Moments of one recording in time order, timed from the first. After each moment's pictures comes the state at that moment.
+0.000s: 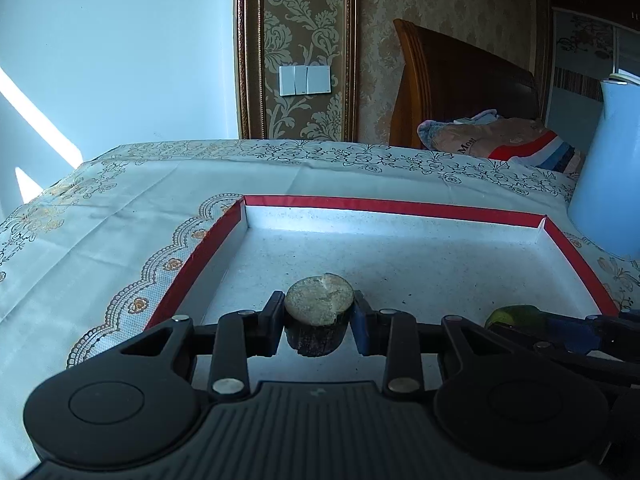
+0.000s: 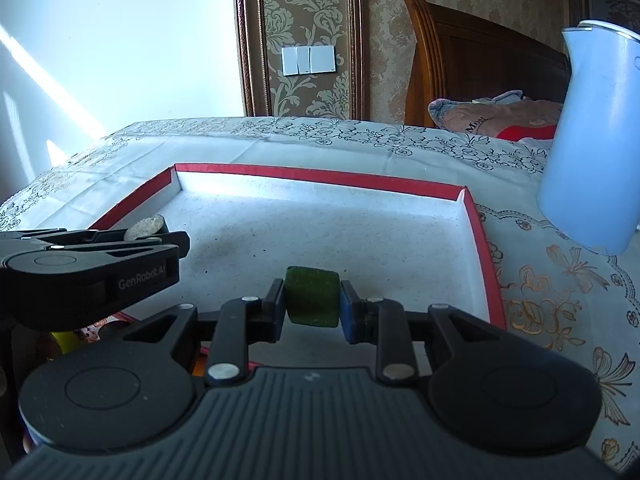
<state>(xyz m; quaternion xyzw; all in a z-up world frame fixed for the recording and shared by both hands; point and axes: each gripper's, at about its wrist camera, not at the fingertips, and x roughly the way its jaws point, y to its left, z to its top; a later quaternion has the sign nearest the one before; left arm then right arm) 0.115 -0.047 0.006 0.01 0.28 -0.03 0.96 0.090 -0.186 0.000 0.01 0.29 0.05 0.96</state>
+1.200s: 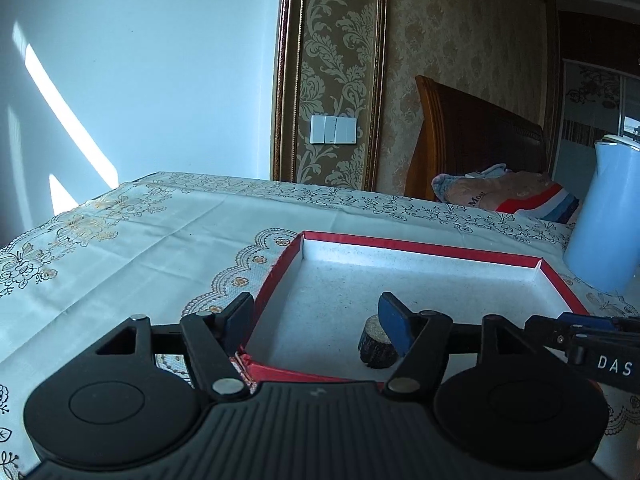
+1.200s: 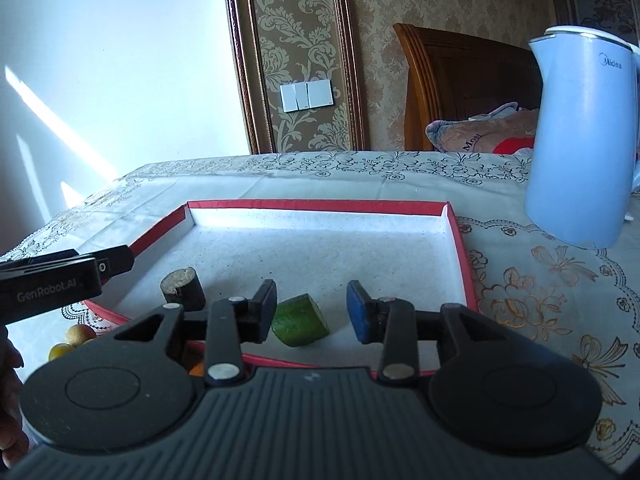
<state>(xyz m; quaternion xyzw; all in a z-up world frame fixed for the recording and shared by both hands) 0.052 0.005 0.028 -0.03 0.20 -0.02 0.98 0.053 -0.207 0.014 0.05 0.23 0.06 0.97</state>
